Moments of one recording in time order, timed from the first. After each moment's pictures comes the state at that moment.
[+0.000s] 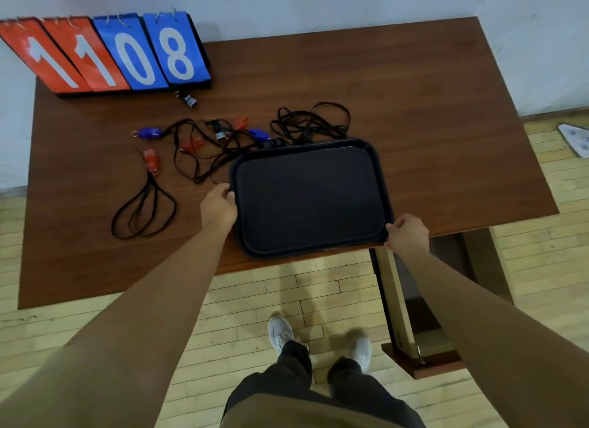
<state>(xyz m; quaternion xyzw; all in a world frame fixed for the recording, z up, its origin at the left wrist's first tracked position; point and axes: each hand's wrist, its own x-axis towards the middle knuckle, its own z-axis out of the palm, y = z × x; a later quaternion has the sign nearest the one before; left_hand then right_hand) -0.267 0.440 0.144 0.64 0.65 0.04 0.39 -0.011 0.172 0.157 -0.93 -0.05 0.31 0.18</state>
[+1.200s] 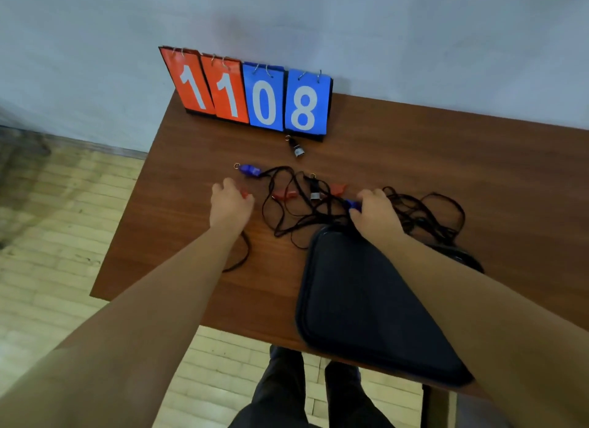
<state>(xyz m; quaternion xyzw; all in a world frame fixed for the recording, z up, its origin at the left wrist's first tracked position) -0.322 0.600 0.163 0.60 0.75 0.05 0.29 -0.048 0.501 0.153 -0.80 -0.52 0.30 0.06</state>
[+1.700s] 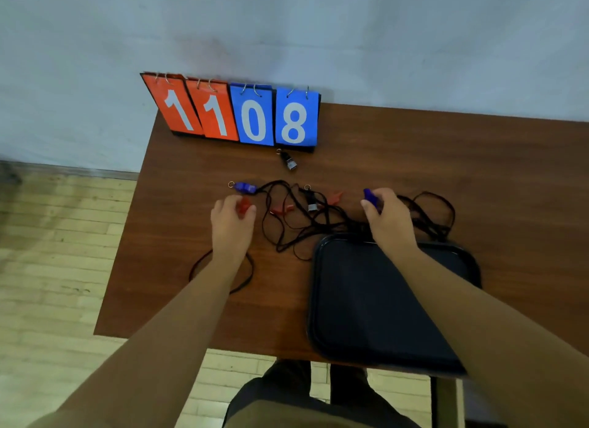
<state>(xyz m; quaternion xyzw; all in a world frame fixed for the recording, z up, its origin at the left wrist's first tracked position) -0.327 0.591 0.180 0.63 0.69 0.16 0.33 -0.051 0.485 0.183 -0.84 -0.38 0.28 0.25</state>
